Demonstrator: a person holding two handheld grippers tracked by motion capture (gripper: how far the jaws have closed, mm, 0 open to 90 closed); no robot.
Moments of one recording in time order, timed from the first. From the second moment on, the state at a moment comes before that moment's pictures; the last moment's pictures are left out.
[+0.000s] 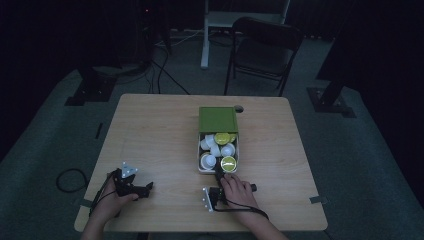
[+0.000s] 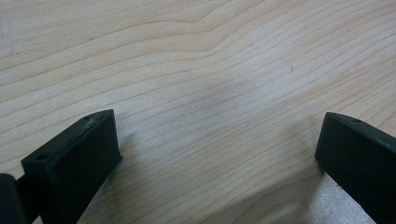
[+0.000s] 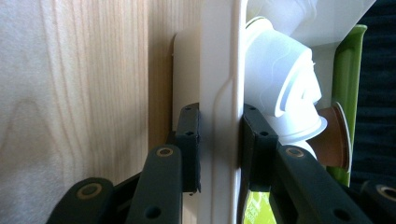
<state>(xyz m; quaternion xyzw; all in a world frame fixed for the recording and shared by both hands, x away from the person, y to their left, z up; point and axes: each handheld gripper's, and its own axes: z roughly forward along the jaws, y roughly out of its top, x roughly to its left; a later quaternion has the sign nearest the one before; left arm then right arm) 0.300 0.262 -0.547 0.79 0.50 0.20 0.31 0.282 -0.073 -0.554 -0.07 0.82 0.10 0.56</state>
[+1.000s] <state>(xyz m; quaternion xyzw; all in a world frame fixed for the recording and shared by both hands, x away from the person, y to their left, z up) 0.300 0.262 -0.547 0.79 0.50 0.20 0.31 0.265 -0.084 -0.543 -0.08 0.84 0.13 0.51</state>
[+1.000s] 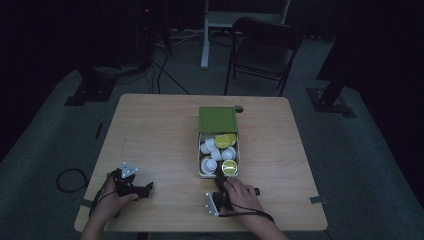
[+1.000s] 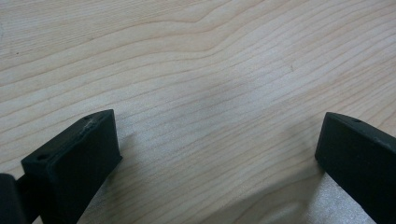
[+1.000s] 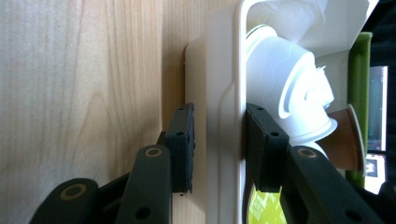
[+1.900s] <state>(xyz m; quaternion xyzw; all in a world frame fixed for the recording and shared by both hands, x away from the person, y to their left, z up) 0.300 0.262 -0.547 0.79 0.50 0.20 0.31 0.274 -0.114 -0.482 0.04 0.84 0.32 0.44</state>
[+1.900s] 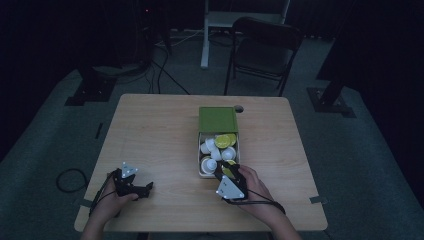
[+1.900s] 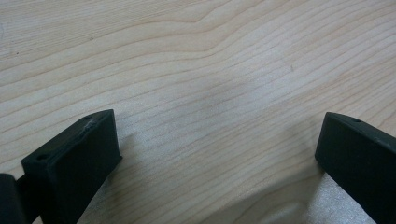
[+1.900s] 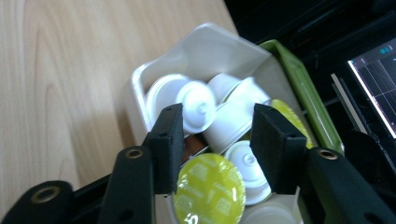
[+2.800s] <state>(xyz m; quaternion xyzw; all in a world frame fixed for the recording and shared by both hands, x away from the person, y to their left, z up) 0.300 0.262 -0.547 0.79 0.50 0.20 0.31 0.306 -0.154 -0.462 0.25 0.75 0.47 0.39</state>
